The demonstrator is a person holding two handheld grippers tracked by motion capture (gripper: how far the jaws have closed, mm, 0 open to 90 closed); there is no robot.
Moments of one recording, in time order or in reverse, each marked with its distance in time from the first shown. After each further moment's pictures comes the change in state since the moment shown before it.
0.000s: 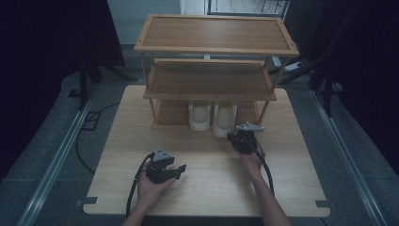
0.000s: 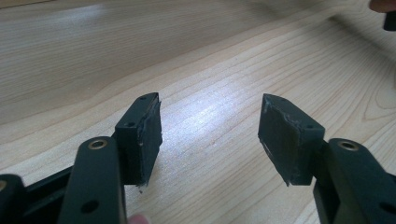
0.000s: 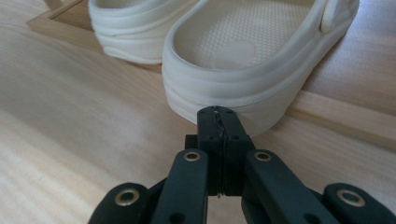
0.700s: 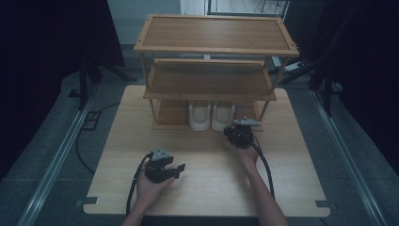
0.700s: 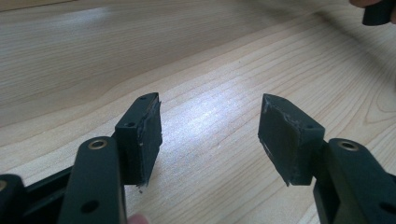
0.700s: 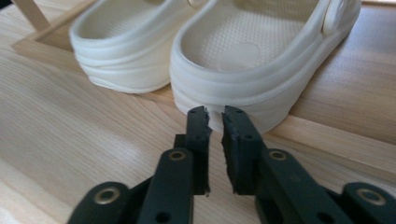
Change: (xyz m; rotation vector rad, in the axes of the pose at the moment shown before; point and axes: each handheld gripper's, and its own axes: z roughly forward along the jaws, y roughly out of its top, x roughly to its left) left arm 0.003 0.000 -0.001 -0.006 0.003 -0.009; right arm -0.002 0.013 0.016 -0.029 -0.015 0.030
